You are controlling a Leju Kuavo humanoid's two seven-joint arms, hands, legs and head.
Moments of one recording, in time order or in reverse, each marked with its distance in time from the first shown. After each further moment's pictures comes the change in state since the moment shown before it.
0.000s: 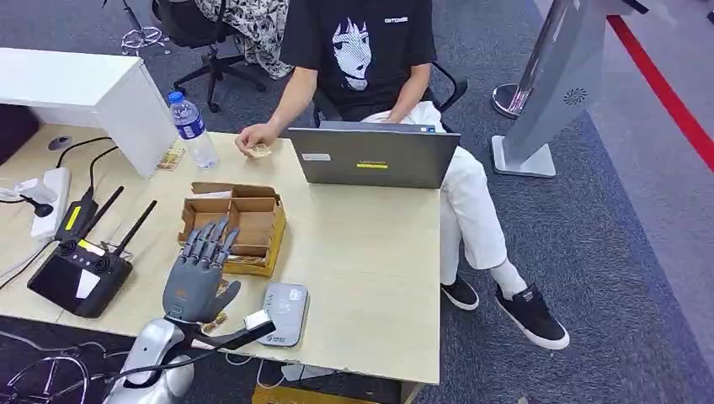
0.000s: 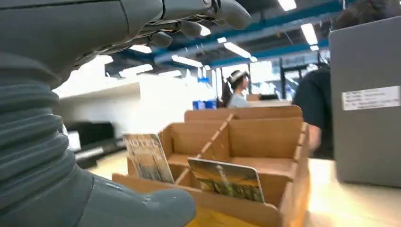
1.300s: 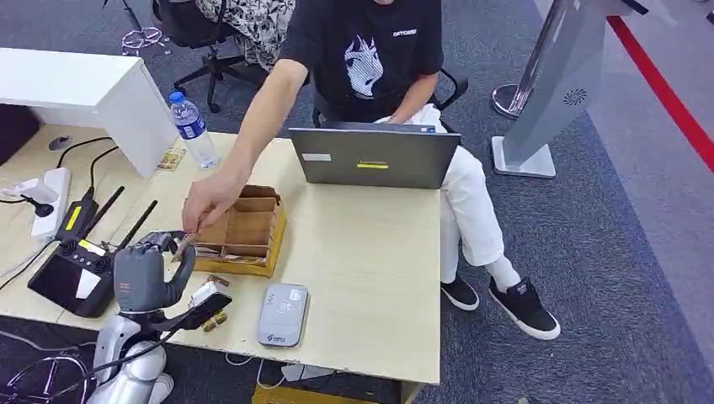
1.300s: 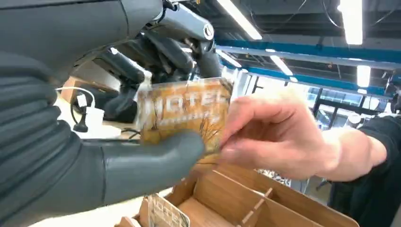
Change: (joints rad) left arm 0.006 -0.012 0.180 -0.065 0.395 -0.008 -0.195; right arm 0.002 -0.002 0.040 0.001 -0.053 -0.003 -0.010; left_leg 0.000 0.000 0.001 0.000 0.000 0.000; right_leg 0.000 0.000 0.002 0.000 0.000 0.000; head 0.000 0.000
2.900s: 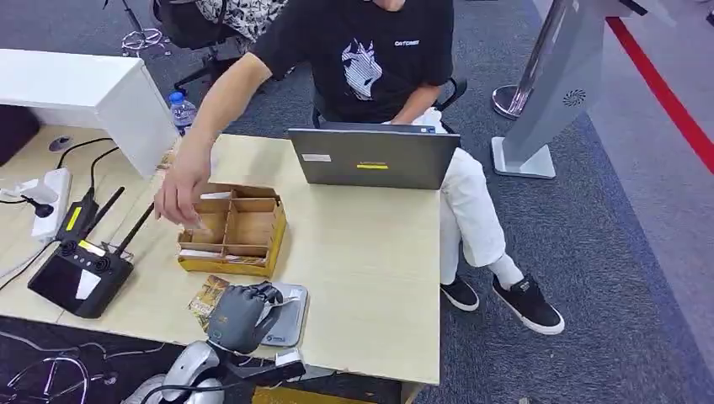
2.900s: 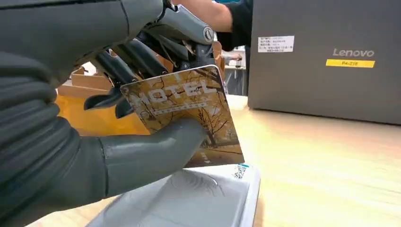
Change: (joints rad) left arm 0.018 -0.042 -0.336 0.187 -0.179 -0.067 0.063; right arm 0.001 -0.006 0.050 0.000 -0.046 -0.002 0.000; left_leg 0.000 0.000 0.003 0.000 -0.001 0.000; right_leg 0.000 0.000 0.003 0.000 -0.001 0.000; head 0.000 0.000
